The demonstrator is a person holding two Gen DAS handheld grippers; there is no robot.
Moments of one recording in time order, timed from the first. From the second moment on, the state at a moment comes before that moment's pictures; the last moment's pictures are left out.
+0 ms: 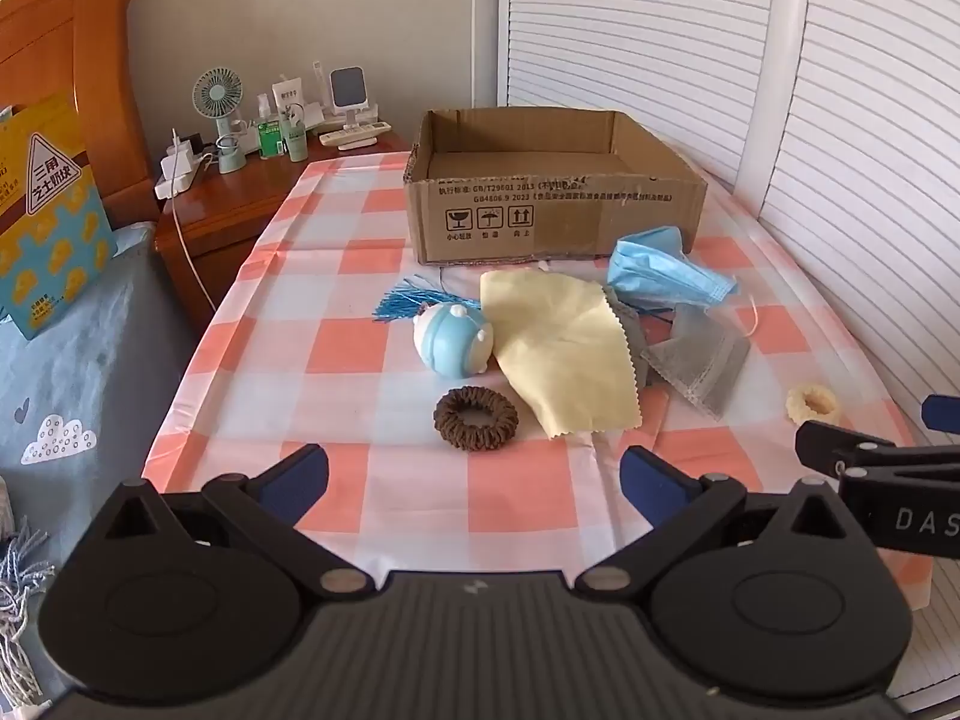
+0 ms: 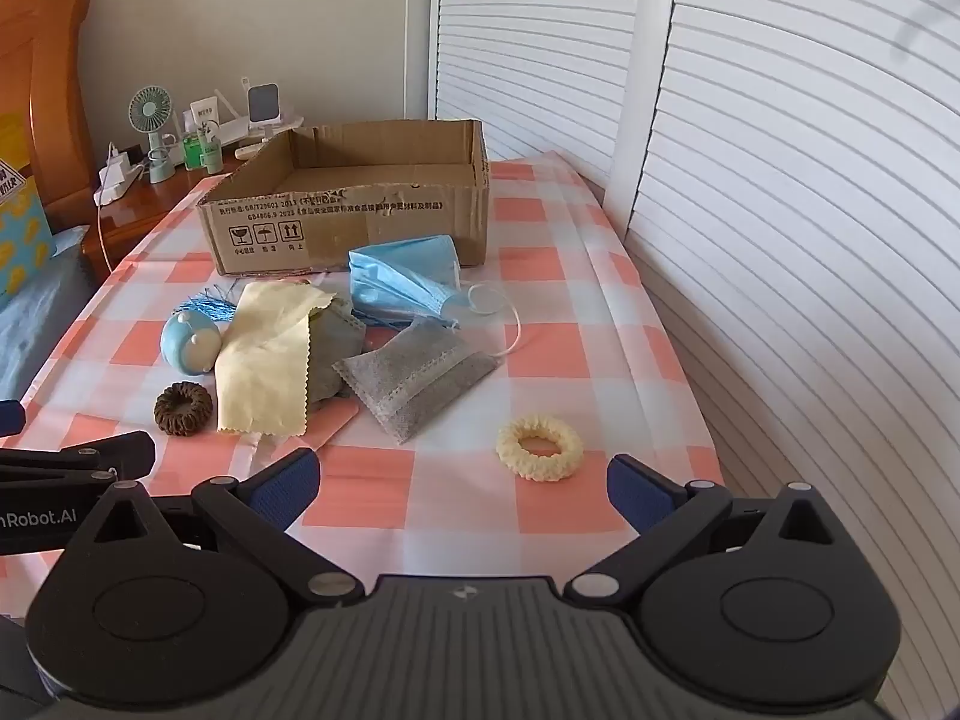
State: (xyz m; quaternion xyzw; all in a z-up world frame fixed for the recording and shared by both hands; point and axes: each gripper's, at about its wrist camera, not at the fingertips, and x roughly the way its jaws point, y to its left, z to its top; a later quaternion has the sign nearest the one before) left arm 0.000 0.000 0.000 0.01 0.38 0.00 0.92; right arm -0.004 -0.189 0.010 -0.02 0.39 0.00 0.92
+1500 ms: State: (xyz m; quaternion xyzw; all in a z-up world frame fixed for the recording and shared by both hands) left arm -0.001 -0.002 -0.003 0.00 0.39 -0.01 0.92; right arm -0.007 -0.188 0.014 -0.03 0.39 -0.01 0.92
